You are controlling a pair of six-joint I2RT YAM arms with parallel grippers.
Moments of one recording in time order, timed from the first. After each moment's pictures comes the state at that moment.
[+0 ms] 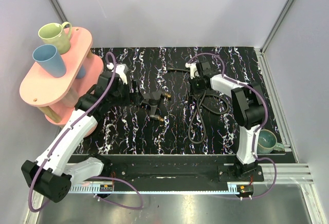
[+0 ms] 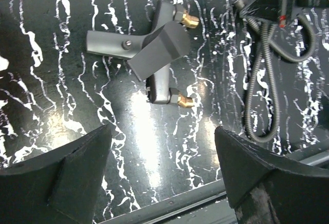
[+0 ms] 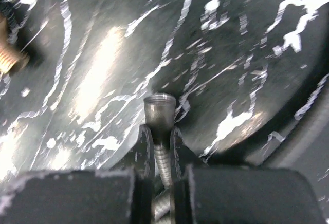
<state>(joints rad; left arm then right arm) -0.43 1.07 1.08 -0.71 0.03 -0.40 0.34 2.05 1.42 -0.38 -0.20 -0.07</state>
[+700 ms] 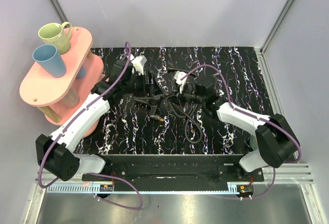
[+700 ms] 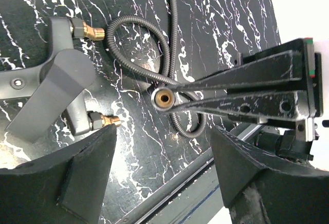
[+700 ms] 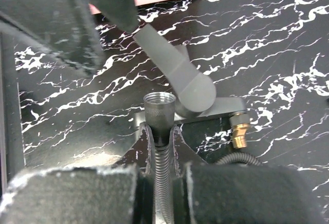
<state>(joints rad) -0.48 1.29 1.20 -0.54 0.34 -0.47 0.62 1.48 0.89 0.33 -0.54 -0.12</state>
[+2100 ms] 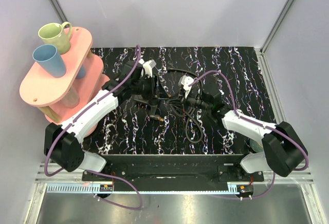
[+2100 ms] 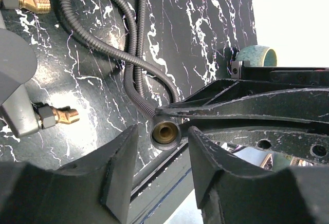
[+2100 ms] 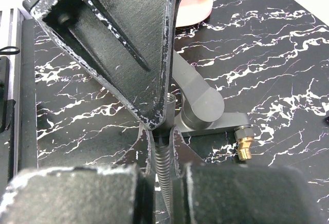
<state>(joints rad) -0.53 1.41 1.20 -0.48 0.47 -0.60 0.64 1.37 0.73 0.53 -0.57 -0.07</state>
